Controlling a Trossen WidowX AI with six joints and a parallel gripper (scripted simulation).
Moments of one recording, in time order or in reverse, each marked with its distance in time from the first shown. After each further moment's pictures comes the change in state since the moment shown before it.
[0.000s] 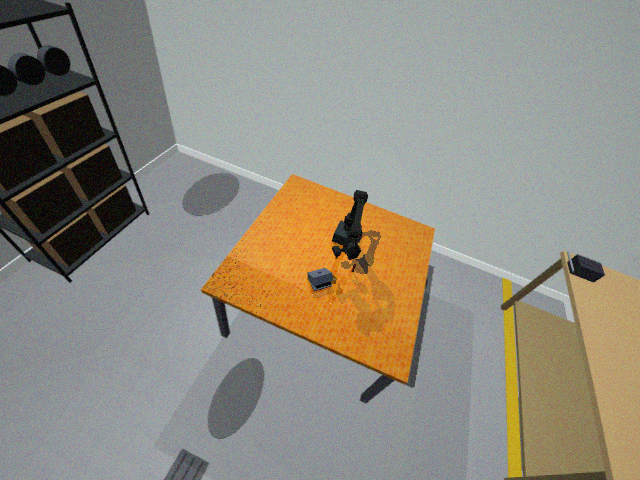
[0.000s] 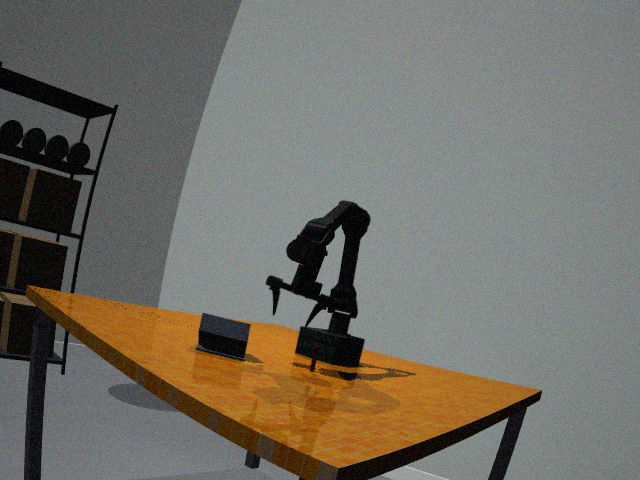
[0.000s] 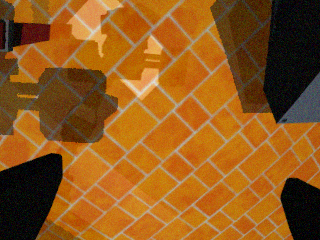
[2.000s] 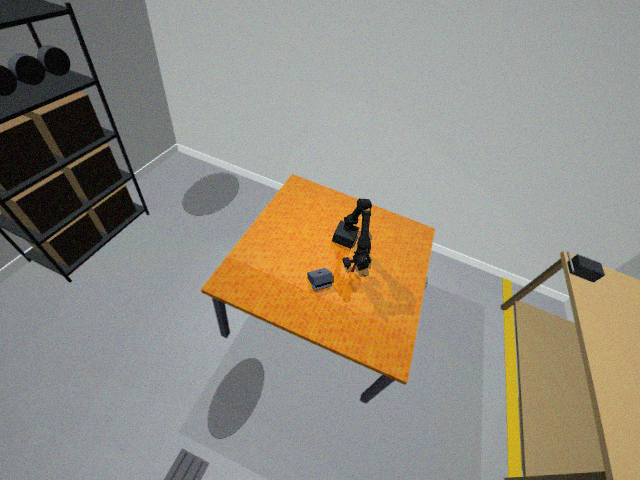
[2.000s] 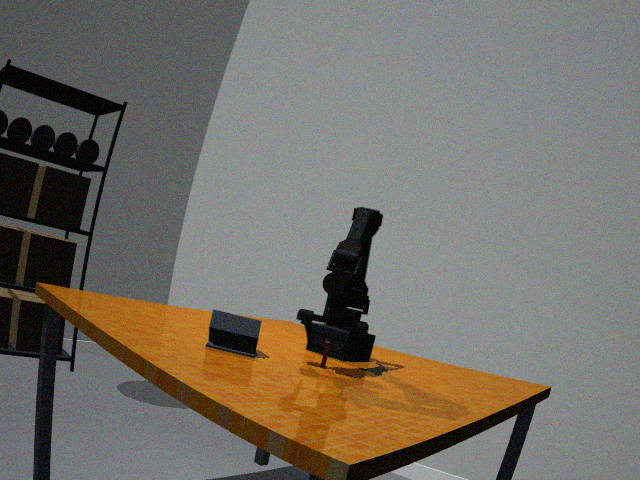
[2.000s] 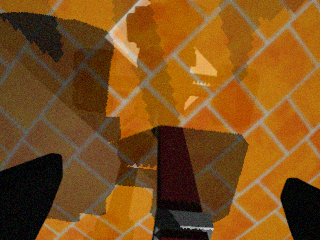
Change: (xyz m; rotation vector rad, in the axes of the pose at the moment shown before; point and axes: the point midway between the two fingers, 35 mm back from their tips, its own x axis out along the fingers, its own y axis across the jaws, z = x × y) arm 0.061 0.091 0.046 0.029 -0.009 0.142
